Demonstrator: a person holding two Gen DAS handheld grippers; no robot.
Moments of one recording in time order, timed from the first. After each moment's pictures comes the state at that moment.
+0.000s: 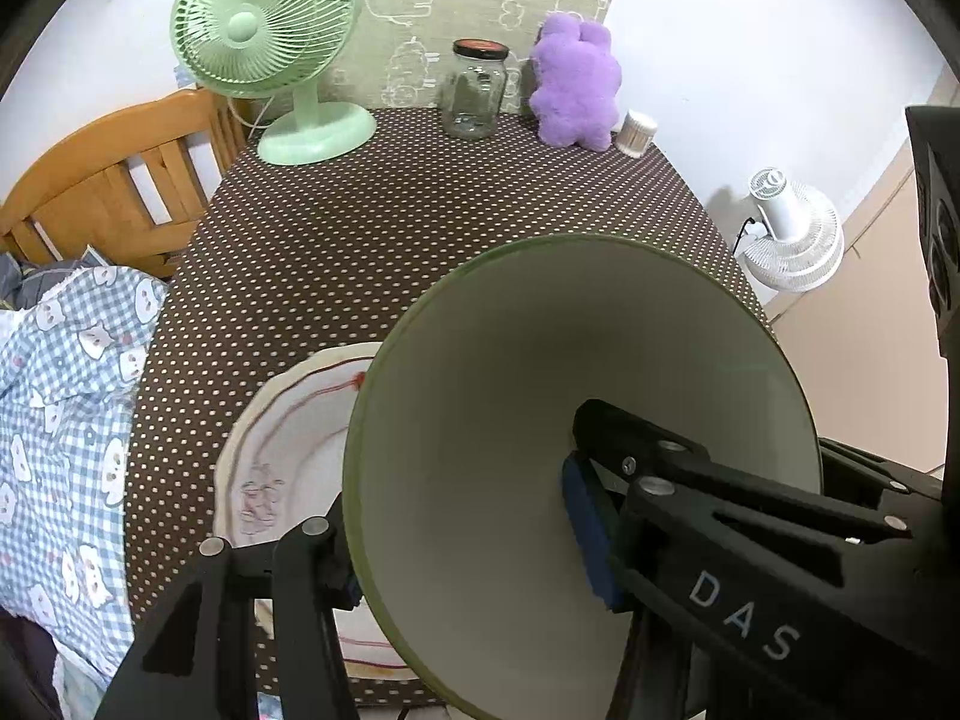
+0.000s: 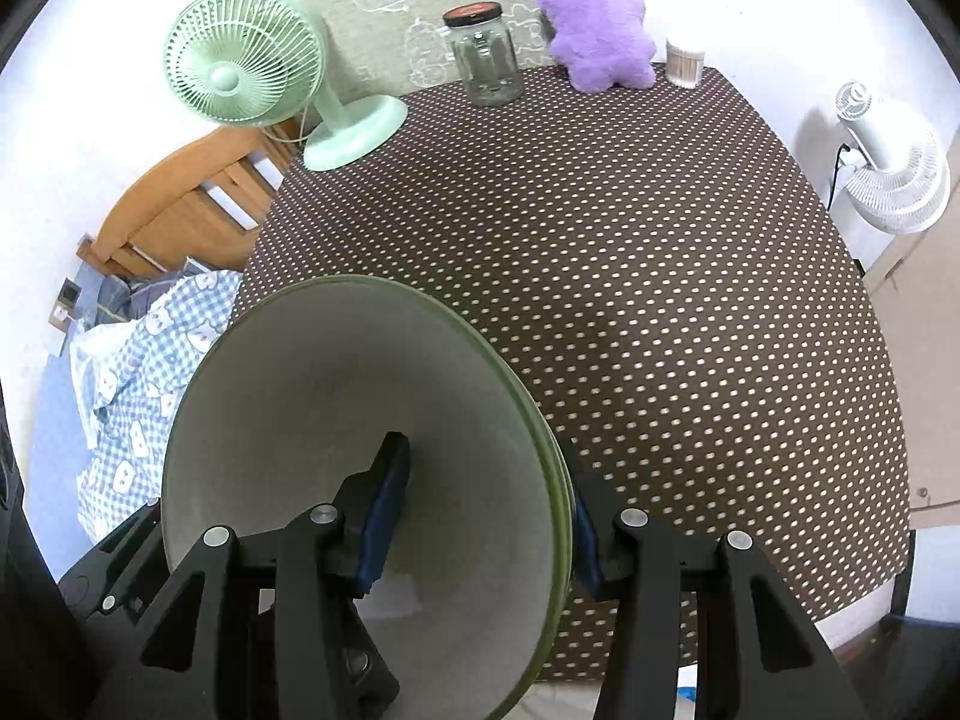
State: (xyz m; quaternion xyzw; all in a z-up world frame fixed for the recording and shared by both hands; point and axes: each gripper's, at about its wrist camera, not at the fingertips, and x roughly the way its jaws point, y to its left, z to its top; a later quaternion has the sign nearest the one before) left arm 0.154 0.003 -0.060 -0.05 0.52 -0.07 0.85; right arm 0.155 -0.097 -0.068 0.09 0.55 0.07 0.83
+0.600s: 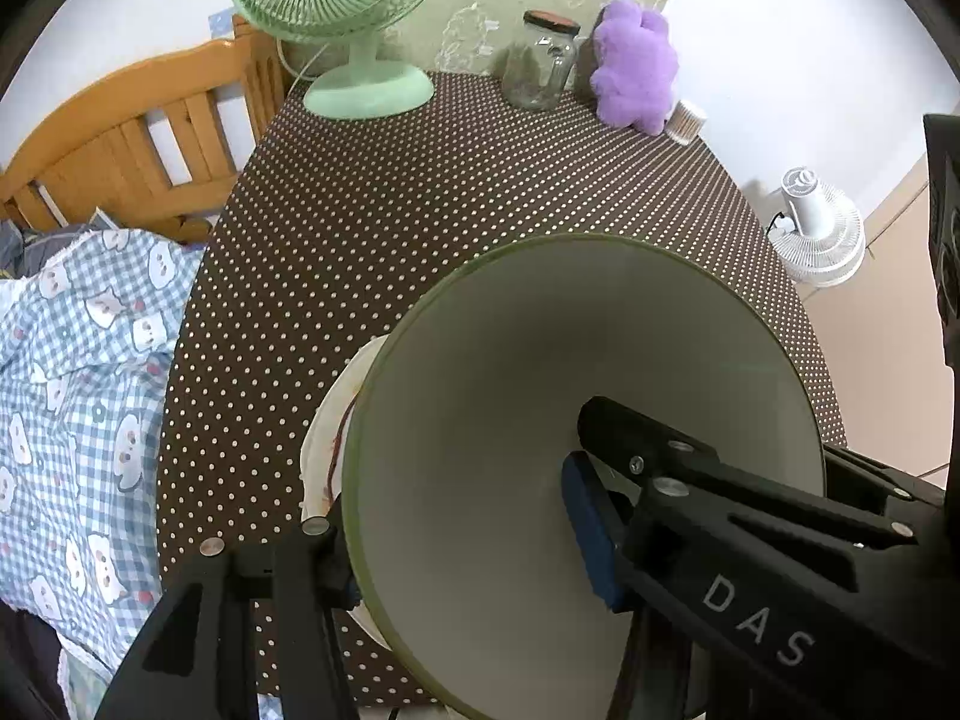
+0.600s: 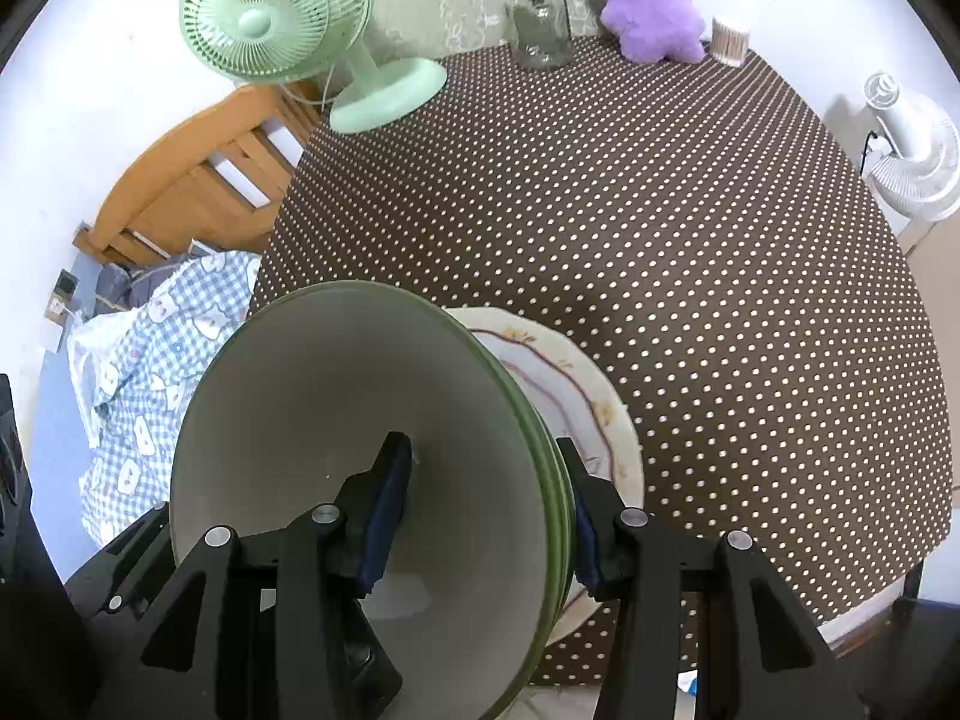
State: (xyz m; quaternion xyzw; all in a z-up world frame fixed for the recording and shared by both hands) left arm 0.159 0.070 -0.086 -0.07 0.55 -0.07 0.83; right arm 0.169 -0.024 -0.095 0.09 0.57 0.07 0.81
